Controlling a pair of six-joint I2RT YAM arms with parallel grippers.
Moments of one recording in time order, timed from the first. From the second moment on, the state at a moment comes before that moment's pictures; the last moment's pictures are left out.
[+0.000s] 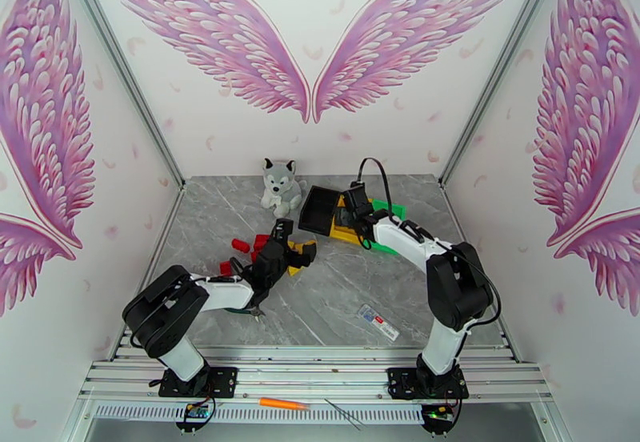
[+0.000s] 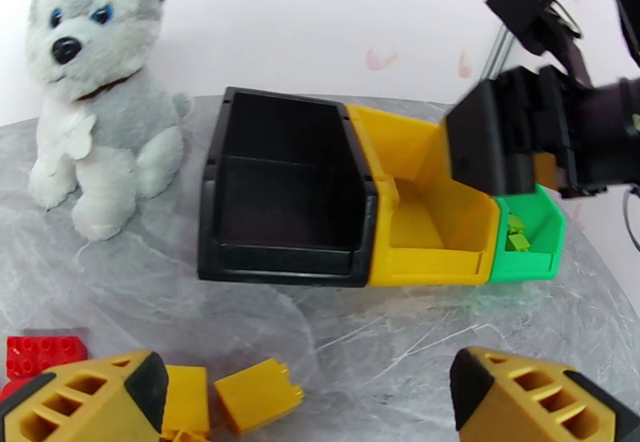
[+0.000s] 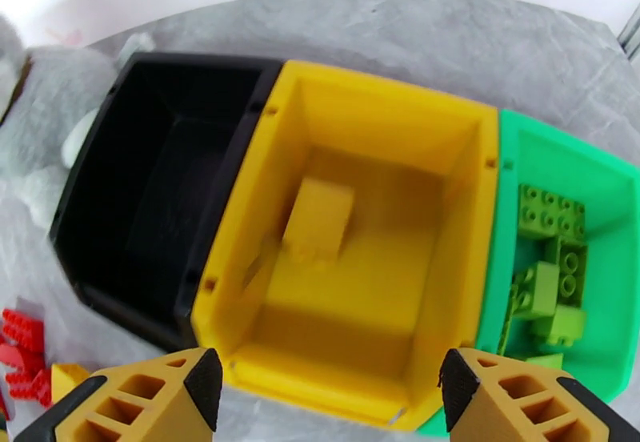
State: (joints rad) left arm -0.67 1.64 0.60 0.76 -0.20 -0.35; right arm 0.48 1.78 1.30 -0.34 0.30 0.39
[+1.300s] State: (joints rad) left arm -0.47 1.16 0.24 0.68 -0.19 -0.47; right arm 0.86 2.04 1.27 -0.18 0.18 0.21
